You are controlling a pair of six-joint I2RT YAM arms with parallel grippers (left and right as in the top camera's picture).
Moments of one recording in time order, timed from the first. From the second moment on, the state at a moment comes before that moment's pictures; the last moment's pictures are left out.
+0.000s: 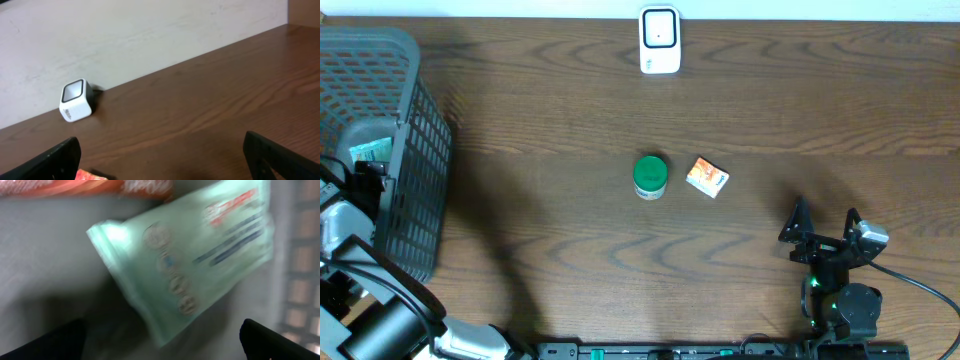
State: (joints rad) left arm 0.80 1.75 1.01 -0.29 0.24 -0.80; right arm 0.03 0.01 0.01 -0.06 0.14 0.34
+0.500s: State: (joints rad) left arm 0.80 1.85 1.07 -0.16 0.26 -0.81; right arm 0.03 0.01 0.01 -0.06 0.14 0.34
